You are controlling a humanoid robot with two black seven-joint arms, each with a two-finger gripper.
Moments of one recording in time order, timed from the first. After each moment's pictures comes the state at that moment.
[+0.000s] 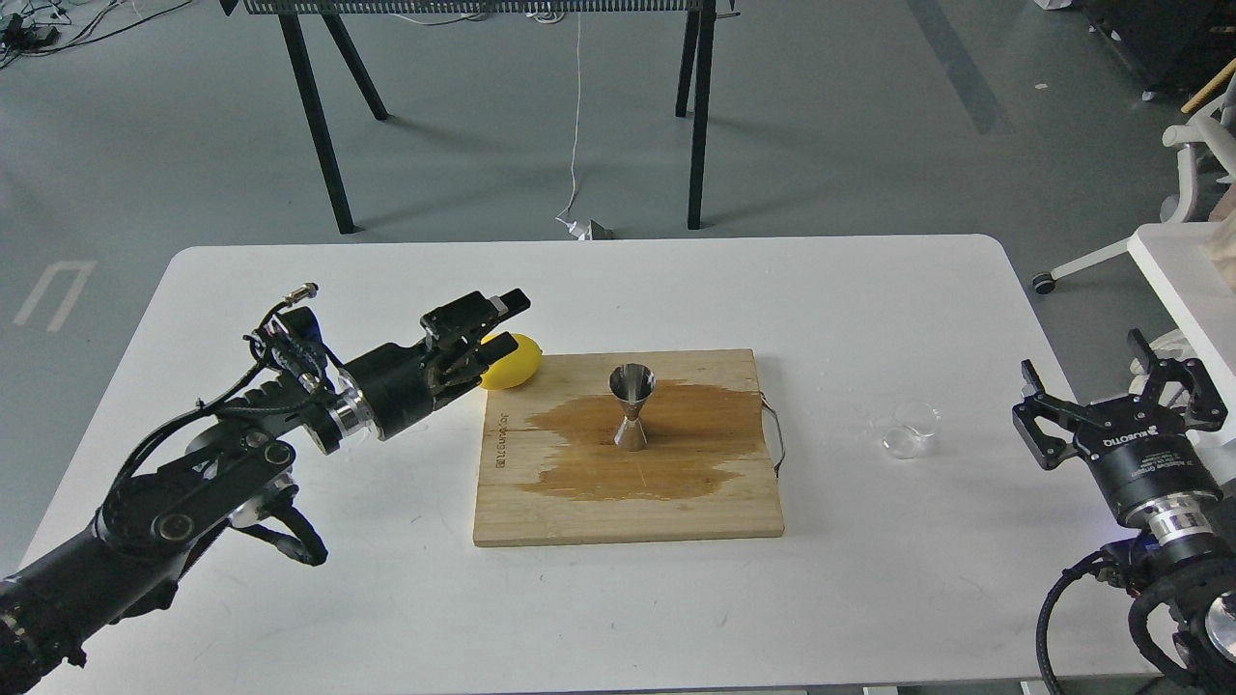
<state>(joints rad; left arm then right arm) -0.52 0.36 -0.79 -0.95 0.85 -0.48 -0.49 -0.13 -0.49 1.29 1.23 0.39 0.49 0.07</state>
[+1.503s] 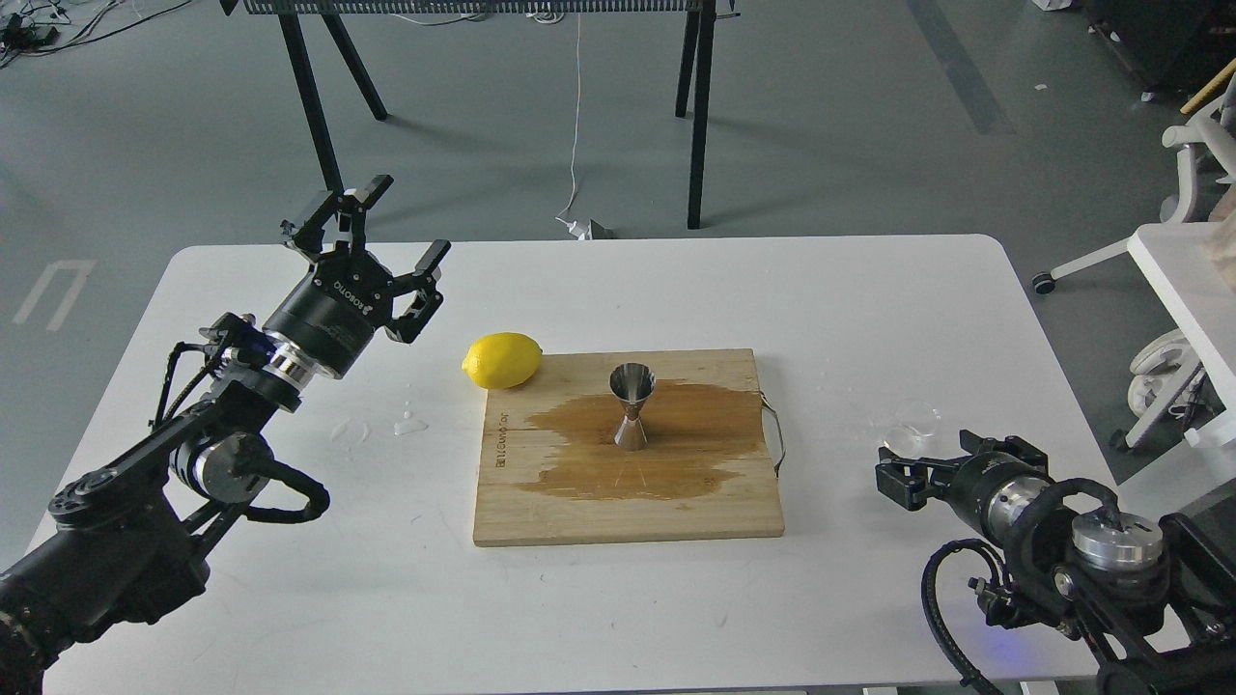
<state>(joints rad) -0.51 0.35 -0.81 -0.91 0.34 -0.49 -0.49 0.06 -0.30 1.27 1.35 0.51 -0.48 0.00</state>
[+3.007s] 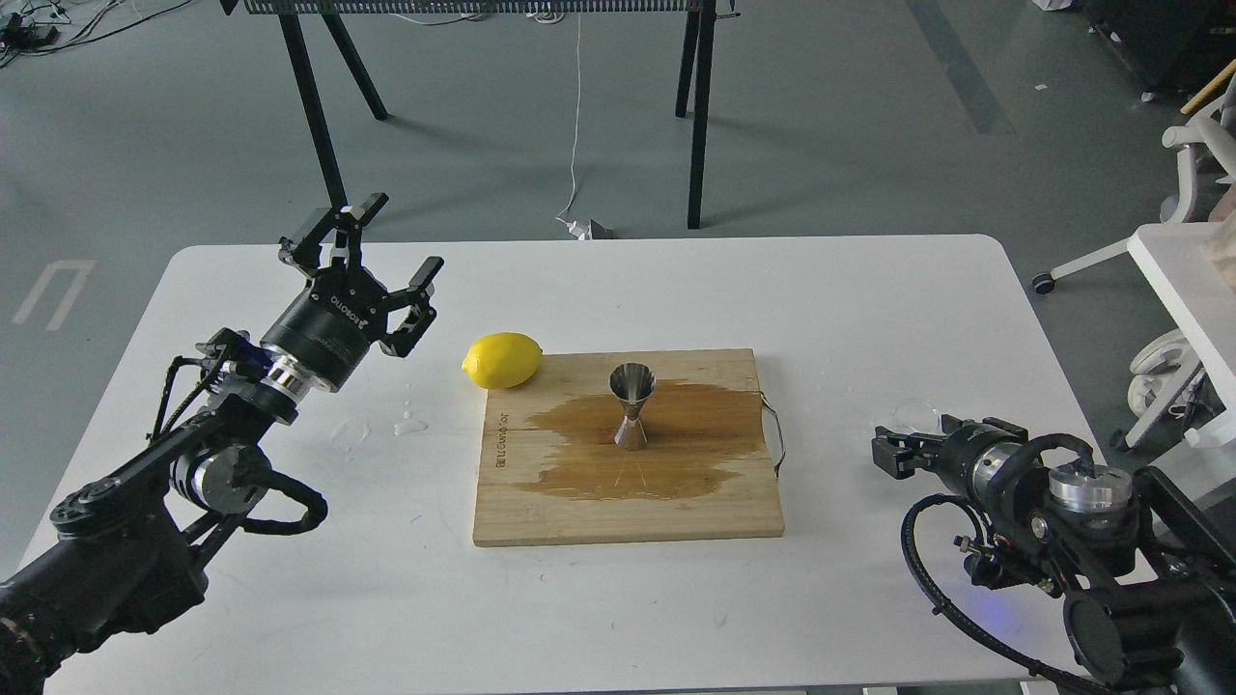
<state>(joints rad) -0.50 0.34 -0.80 -0.87 0.34 -0.49 -0.49 0.22 -0.25 1.26 1.12 0.50 -0.49 -0.06</state>
